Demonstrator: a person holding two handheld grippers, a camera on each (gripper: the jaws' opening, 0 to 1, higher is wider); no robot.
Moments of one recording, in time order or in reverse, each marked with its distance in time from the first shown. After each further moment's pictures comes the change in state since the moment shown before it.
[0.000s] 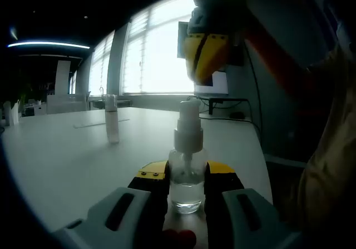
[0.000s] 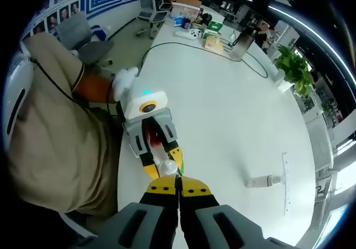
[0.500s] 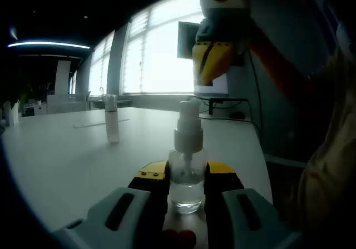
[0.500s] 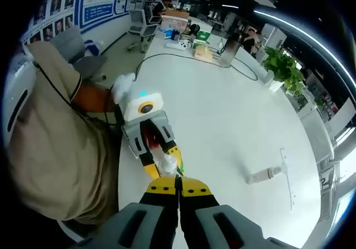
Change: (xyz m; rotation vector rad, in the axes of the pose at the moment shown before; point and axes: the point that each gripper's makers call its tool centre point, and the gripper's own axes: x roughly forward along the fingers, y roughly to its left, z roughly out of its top) left arm 0.000 0.000 0.000 0.001 0.000 0.000; right arm -0.004 0.000 -0.011 0.072 -0.097 -0.035
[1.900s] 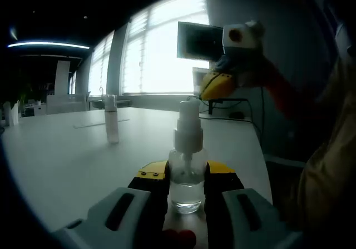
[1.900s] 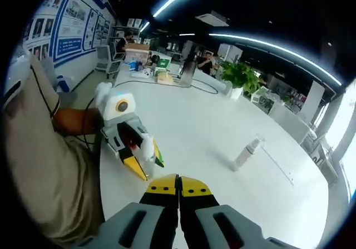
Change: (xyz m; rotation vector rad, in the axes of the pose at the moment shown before) left arm 0.000 -0.001 0.000 0.002 0.000 -0.002; right arm -0.016 -0.020 -0.051 0.203 -0.285 -0.248
